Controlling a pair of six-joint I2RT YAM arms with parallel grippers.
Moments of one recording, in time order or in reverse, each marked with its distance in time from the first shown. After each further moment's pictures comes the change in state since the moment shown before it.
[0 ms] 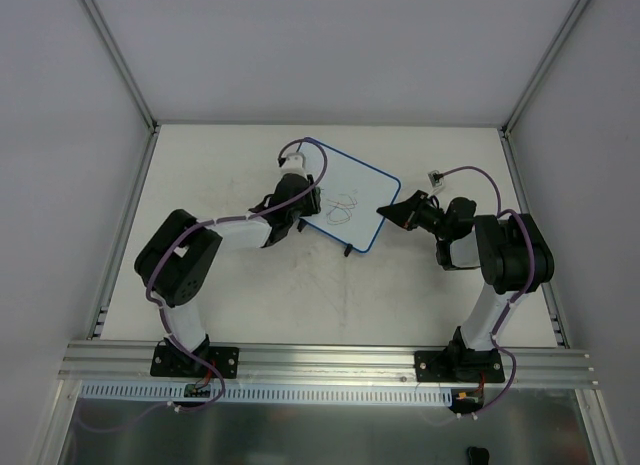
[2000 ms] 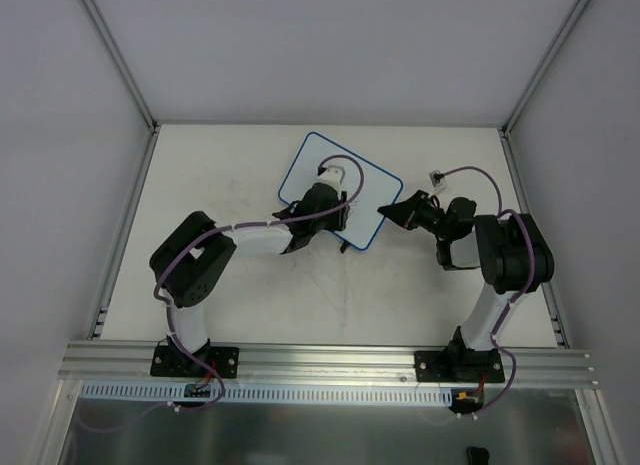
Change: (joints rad) left arm -0.154 0.048 0.100 -0.099 0.050 0.111; right arm -0.002 0.000 0.000 -0.007 0.016 -0.010
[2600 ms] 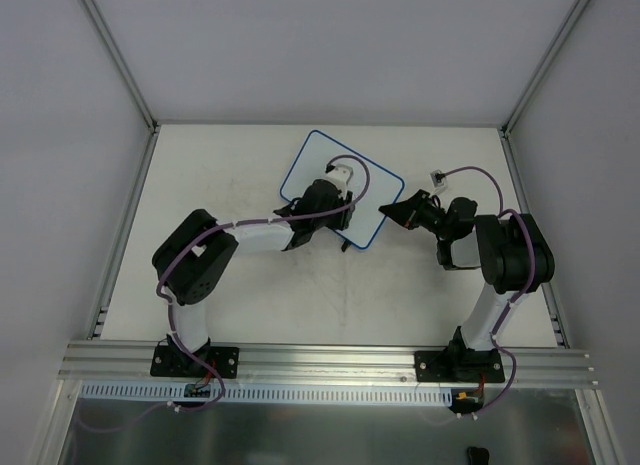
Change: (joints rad) left arm -0.008 0.021 0.019 0.032 0.075 0.134; right arm -0.005 0.000 0.000 0.000 0.008 -0.005
